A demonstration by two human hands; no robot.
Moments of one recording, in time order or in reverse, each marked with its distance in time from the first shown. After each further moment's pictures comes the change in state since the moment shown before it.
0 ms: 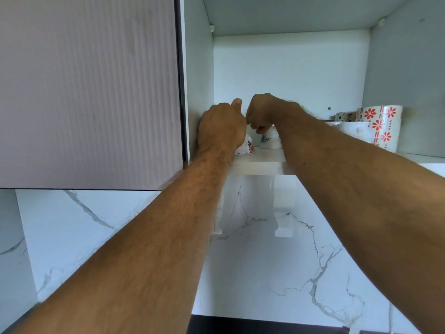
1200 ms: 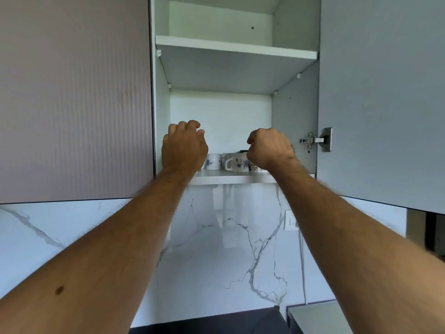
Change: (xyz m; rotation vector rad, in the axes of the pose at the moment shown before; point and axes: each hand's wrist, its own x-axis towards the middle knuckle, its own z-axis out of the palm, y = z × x) left_hand -0.066 0.035 -0.065 -0.053 0.276 0.267; right_hand -0.233 0.028 -0.093 -0.211 0.439 0.158
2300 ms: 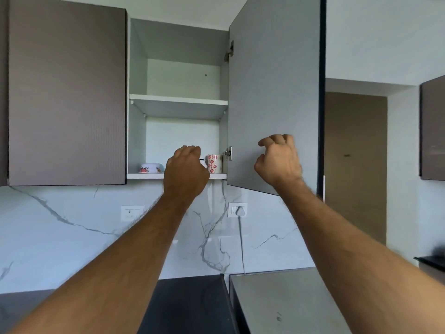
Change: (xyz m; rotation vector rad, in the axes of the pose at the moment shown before) left_hand -0.157 0.303 -0.201 0.051 -0.171 0.016; right_hand -0.222 0.183 -0.275 0.012 0.255 -0.002
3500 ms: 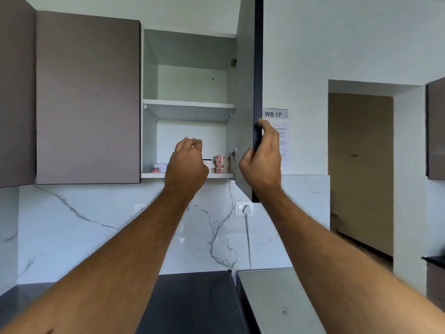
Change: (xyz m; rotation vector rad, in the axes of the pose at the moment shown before) left_hand -0.014 -0.004 -0.055 -0.010 0.013 -0.004; right_hand -0.038 -0.073 -0.019 0.656 0.322 0.014
